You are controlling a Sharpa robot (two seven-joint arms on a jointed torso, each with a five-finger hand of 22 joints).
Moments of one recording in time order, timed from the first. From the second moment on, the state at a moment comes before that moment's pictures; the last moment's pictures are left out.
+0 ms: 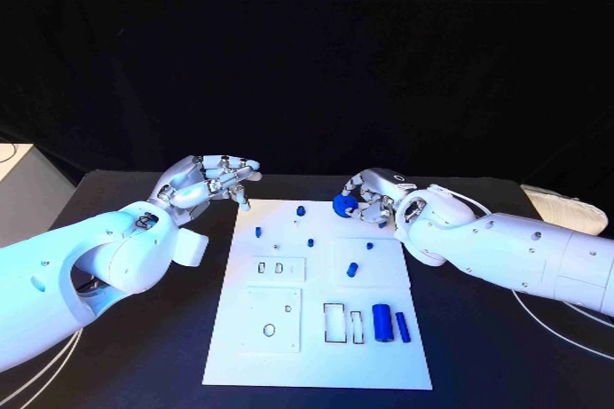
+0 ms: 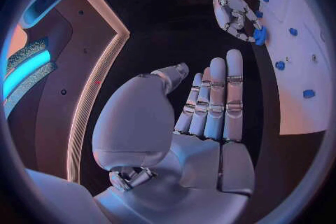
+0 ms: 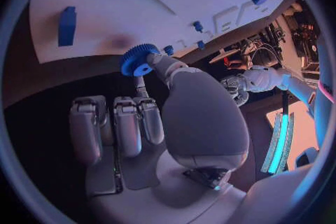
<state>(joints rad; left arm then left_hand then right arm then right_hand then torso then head) 1.03 -0.98 0.24 1.67 -0.27 -0.22 0.30 1.33 -0.16 0.56 0.12 0.08 0.87 0.22 0.23 0.25 1.11 0.14 0.09 0.08 1.09 0.06 0.84 0.61 0.17 1.07 0.15 0.79 0.47 1.23 -0.68 -0.09 1.30 -1.43 -0.48 -0.11 1.34 -0.17 0.48 0.11 0.28 0.94 0.16 0.21 0.38 1.47 0.06 1.54 1.31 1.46 -0.01 1.56 1.31 0.02 1.47 0.09 1.53 1.31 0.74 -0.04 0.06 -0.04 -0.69</state>
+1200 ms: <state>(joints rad) 1.03 -0.96 0.24 1.66 -0.28 -0.21 0.30 1.33 -0.16 0.56 0.12 0.08 0.87 0.22 0.23 0.25 1.11 0.14 0.09 0.08 1.09 0.06 0.84 0.61 0.17 1.07 0.15 0.80 0.47 1.20 -0.47 -0.11 1.27 -1.61 -0.48 -0.20 1.32 -0.18 0.49 0.10 0.27 0.94 0.16 0.21 0.38 1.47 0.06 1.54 1.31 1.46 -0.01 1.56 1.31 0.02 1.47 0.09 1.53 1.31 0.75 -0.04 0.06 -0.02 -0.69</state>
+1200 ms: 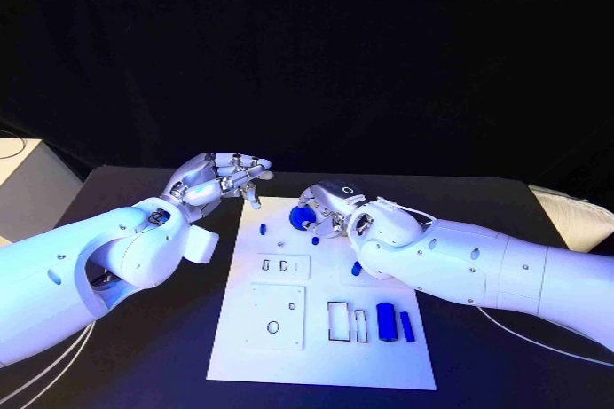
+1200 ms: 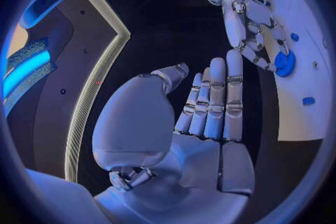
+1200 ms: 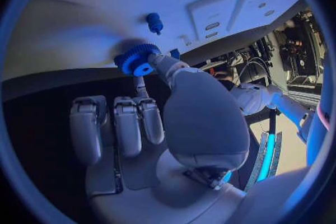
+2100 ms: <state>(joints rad) 1.03 -0.96 0.24 1.67 -0.28 -0.21 0.29 1.33 -0.16 0.56 0.12 0.08 0.87 0.22 0.23 0.25 1.11 0.14 0.09 0.08 1.09 0.06 0.84 0.61 0.17 1.07 0.15 0.80 0.47 1.20 -0.46 -0.11 1.27 -1.64 -0.46 -0.22 1.32 -0.19 0.49 0.10 0.26 0.94 0.16 0.21 0.38 1.47 0.06 1.54 1.31 1.46 -0.01 1.56 1.31 0.02 1.47 0.09 1.53 1.31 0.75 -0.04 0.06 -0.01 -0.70</state>
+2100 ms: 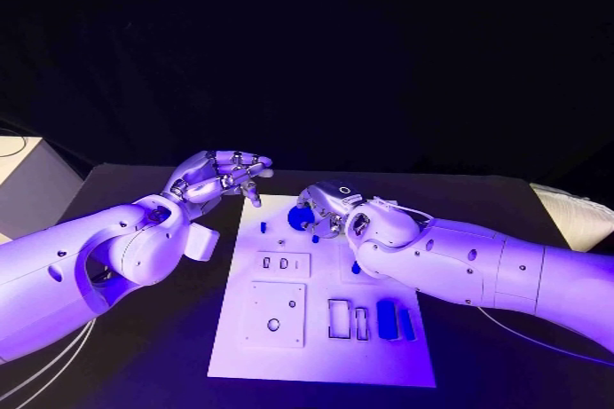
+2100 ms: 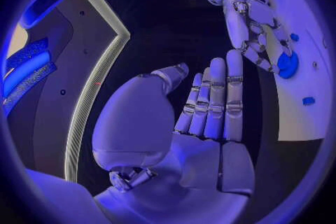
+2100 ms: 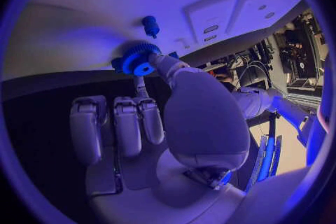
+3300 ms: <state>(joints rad) 1.03 -0.96 0.24 1.66 -0.28 -0.21 0.29 1.33 -0.16 0.56 0.12 0.08 0.87 0.22 0.23 0.25 1.11 0.14 0.09 0.09 1.09 0.06 0.84 0.61 0.17 1.07 0.15 0.80 0.47 1.20 -0.46 -0.11 1.25 -1.58 -0.42 -0.21 1.14 -0.21 0.34 0.26 0.33 0.89 0.17 0.18 0.35 1.47 0.08 1.52 1.31 1.47 0.00 1.56 1.31 0.02 1.47 0.10 1.53 1.31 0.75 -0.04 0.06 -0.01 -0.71</state>
